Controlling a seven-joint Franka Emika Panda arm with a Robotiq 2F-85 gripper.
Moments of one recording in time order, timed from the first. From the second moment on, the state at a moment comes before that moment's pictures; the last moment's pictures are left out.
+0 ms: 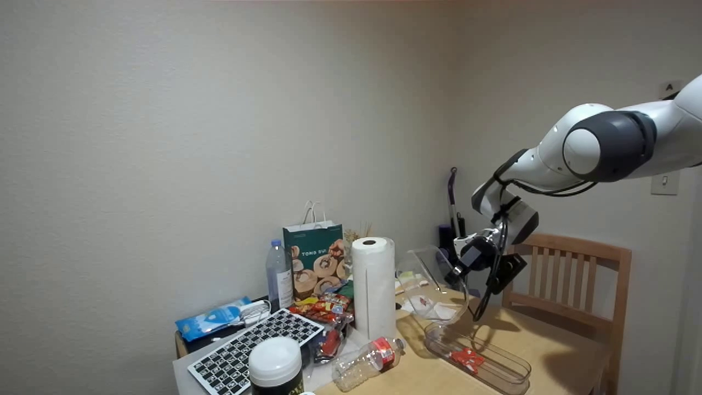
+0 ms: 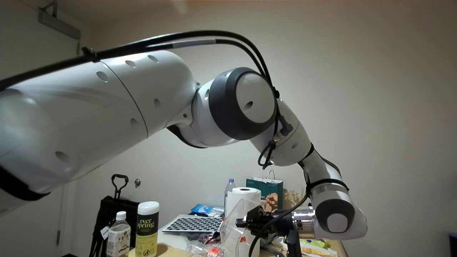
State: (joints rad) arm -0.49 0.95 -0.14 -1.35 1.05 1.14 -1.49
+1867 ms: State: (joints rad) arm -0.51 0.98 -0.14 -1.38 1.07 1.22 -1.49
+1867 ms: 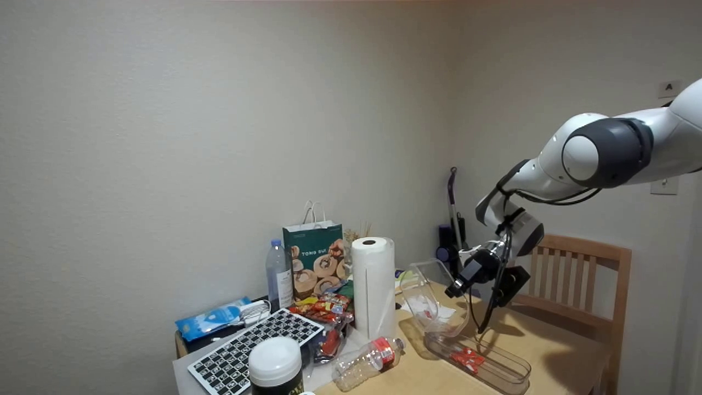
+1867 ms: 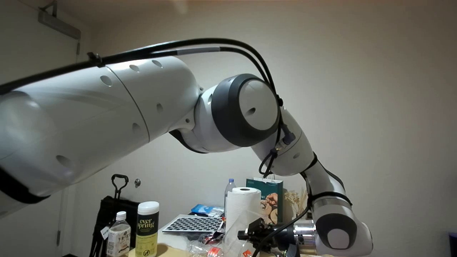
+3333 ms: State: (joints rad) arm -0.40 0.85 -0.18 -1.42 1.07 1.50 -1.67
